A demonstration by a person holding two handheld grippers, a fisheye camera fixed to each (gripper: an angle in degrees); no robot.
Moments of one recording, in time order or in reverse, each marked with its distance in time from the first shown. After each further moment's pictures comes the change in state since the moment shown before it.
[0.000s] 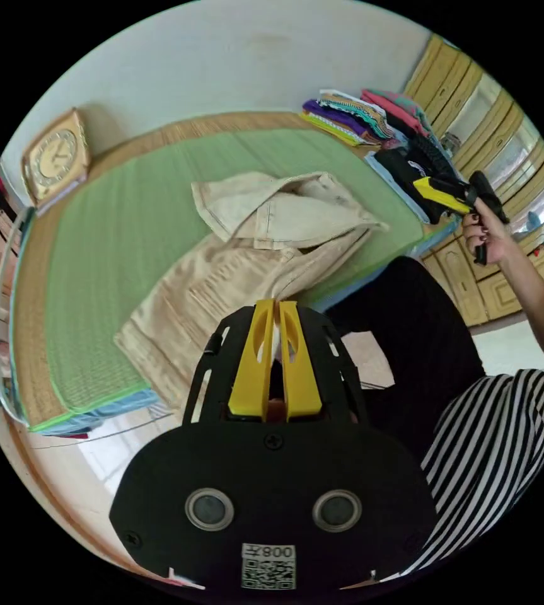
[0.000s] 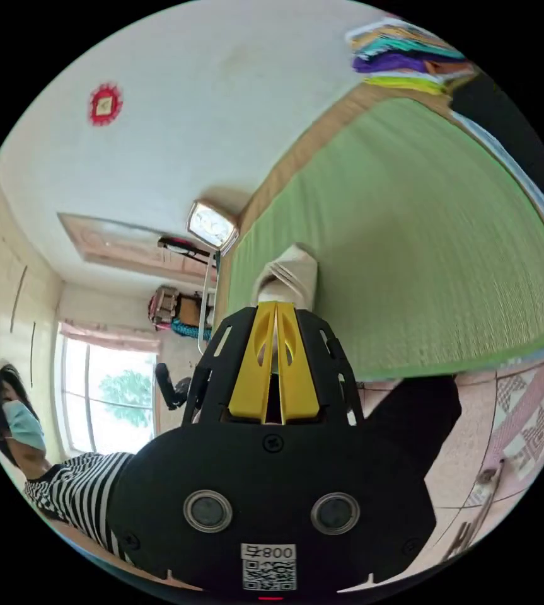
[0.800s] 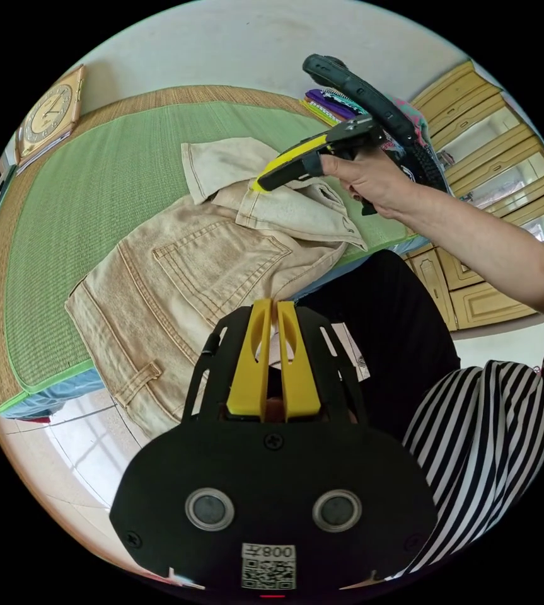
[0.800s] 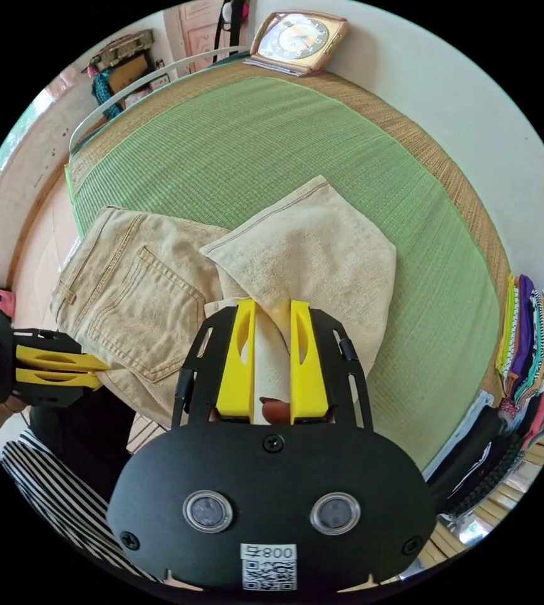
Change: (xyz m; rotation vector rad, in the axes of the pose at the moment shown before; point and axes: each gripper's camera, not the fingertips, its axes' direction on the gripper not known) left arm -0.019 0.009 -0.035 -0.038 0.110 -0.052; right arm -0.115 -0.039 0.285 -0.580 0.769 -0.854
